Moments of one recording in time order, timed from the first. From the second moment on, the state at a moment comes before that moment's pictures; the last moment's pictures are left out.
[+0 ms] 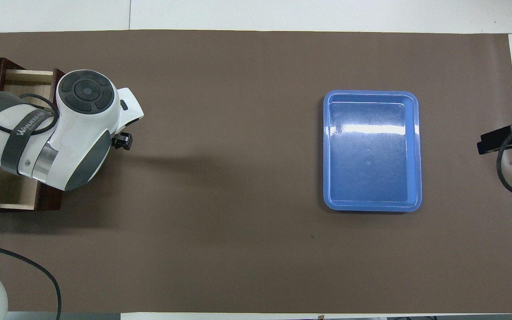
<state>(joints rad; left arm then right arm) -0.28 0.20 -0.04 -1.86 0.45 1.90 -0.18 -0.07 -0.03 0.02 -1.61 -0.02 1.52 -0.11</state>
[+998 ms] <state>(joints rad) -0.21 0.19 -0.03 -1.91 0.45 2.01 -0.16 -0.07 -0.03 0.02 -1.62 -0.02 1.52 -0.11</state>
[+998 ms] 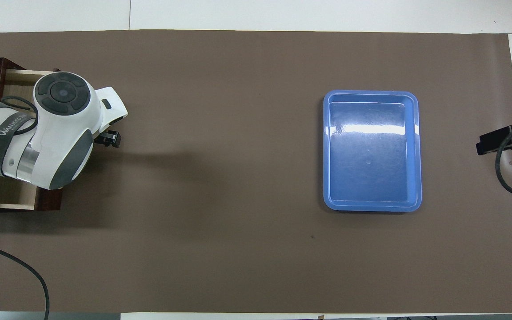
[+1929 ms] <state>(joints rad) -0.23 0.19 -0.04 -1.92 0.44 2.01 -0.16 -0.07 -0.03 0.02 -1.62 -0.02 1.52 -0.11</state>
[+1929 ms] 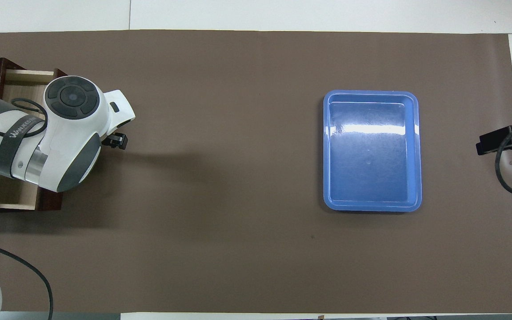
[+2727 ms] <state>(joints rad) -0.26 0.19 -0.04 -1.91 0.43 1.99 -0.18 -0.07 -0.03 0.02 -1.62 -0.02 1.52 -0.11</state>
